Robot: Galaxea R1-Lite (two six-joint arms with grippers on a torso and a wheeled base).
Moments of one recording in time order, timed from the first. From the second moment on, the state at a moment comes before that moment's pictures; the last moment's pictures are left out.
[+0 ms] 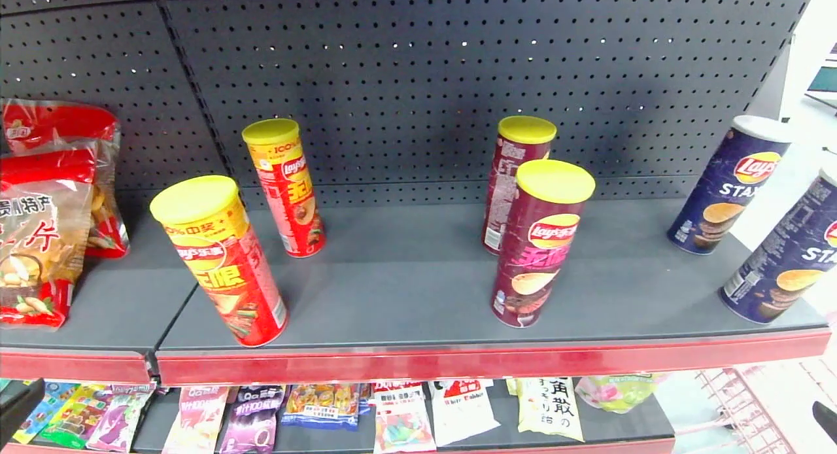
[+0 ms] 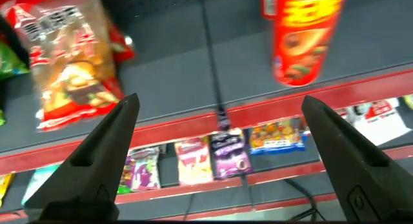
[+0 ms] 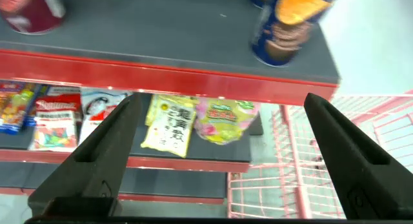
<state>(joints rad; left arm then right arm) -0.35 0.57 -0.53 0.19 0.33 0.16 0.10 0.48 -0.25 -0.02 -0.12 -0.14</state>
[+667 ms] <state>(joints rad) -0.35 0.48 -0.48 0.21 0.30 0.18 0.10 0.42 -0.24 -0.02 -0.11 -0.11</state>
